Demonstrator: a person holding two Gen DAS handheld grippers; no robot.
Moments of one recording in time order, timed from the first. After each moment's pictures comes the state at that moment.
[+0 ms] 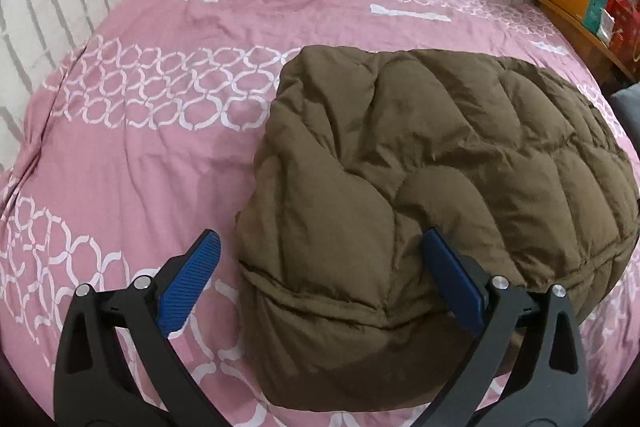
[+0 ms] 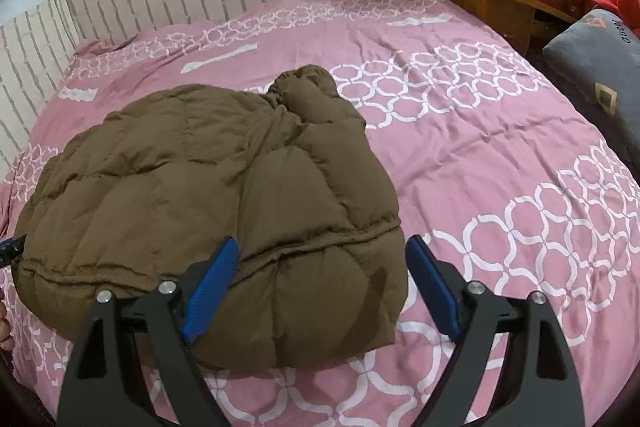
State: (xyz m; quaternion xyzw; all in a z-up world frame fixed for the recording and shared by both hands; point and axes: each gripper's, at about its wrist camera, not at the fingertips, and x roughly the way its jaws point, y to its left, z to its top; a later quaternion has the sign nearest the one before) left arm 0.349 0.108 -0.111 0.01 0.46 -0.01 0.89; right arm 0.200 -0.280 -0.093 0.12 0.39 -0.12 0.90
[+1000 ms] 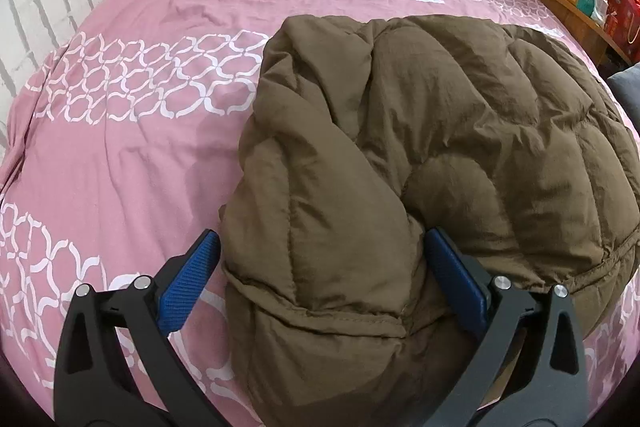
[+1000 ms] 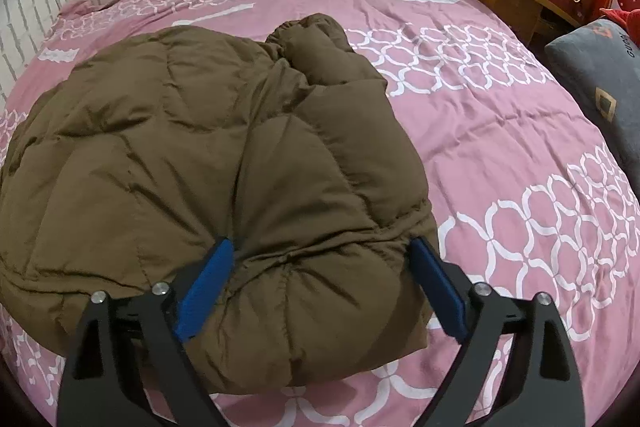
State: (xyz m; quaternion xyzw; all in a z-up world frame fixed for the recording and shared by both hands) left arm 0.366 0.097 -0.143 0.02 0.47 -0.03 0.88; right arm 0.230 -0.257 -0.126 0.08 0.45 -0.14 0.88
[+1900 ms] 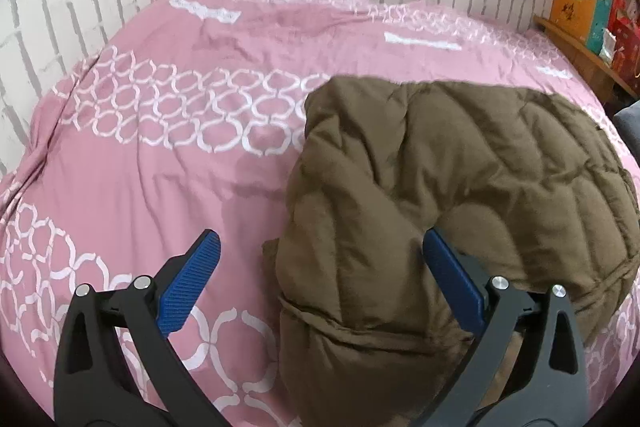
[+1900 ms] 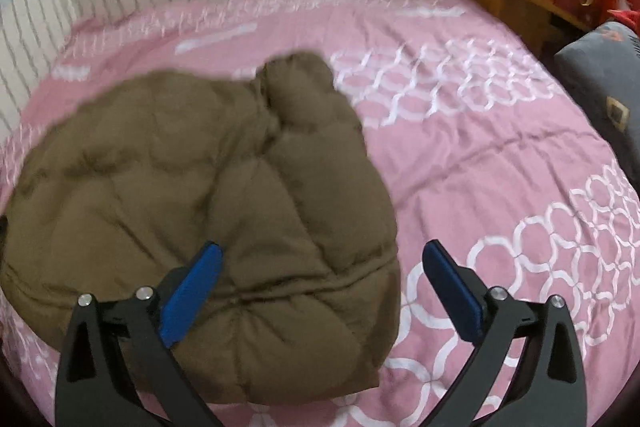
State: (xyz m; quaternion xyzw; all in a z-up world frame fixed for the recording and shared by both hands) left arm 0.357 0.109 -0.121 -0.01 0.42 0.00 0.91; right arm 0.236 -0.293 -0.119 0.09 0.44 -0.10 0.89
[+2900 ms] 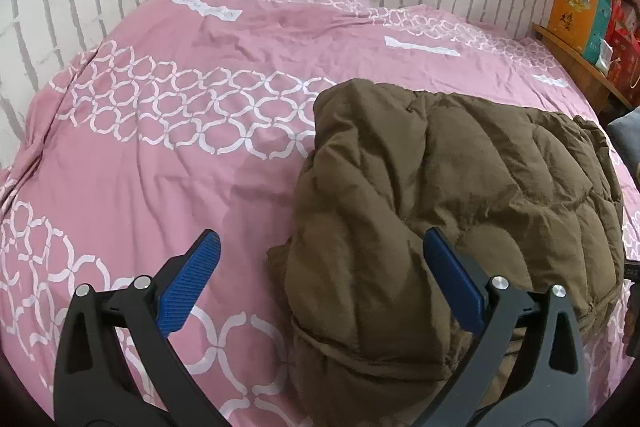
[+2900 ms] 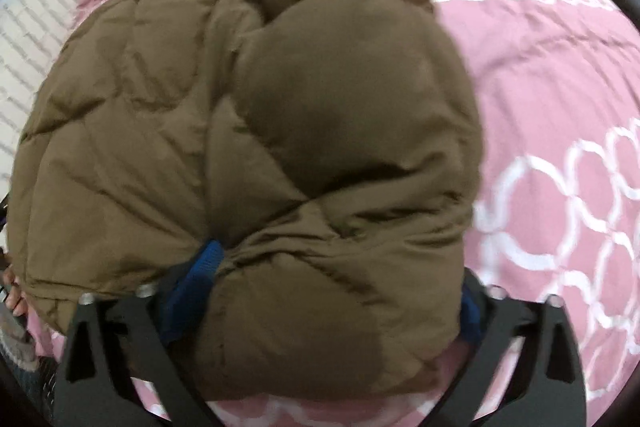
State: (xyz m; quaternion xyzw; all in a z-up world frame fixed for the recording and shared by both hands) left arm 0.359 0.131 -0.114 -0.02 0.41 -0.01 0.91; right arm 0.255 -0.271 -0.182 0.17 0.53 -0.01 0.83
